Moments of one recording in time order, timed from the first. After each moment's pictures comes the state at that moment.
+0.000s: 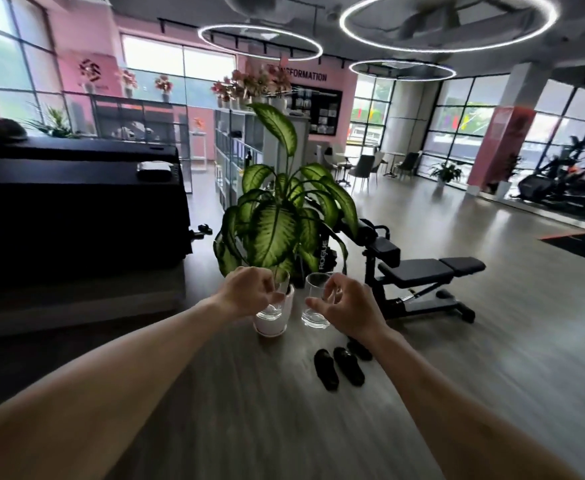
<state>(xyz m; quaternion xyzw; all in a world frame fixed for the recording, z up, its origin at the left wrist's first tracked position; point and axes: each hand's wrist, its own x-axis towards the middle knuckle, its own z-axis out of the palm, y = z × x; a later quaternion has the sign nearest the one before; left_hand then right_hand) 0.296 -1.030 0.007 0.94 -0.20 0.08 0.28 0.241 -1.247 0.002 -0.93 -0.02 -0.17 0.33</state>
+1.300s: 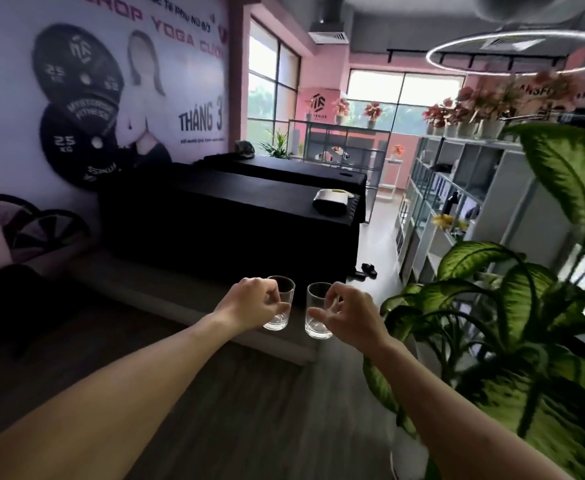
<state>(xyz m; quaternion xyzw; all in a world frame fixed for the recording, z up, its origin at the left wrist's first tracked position) 0.776 -0.741 -0.019 0.94 0.13 0.18 0.25 0.883 -0.938 -0.025 -0.87 -0.34 -0.07 0.35</state>
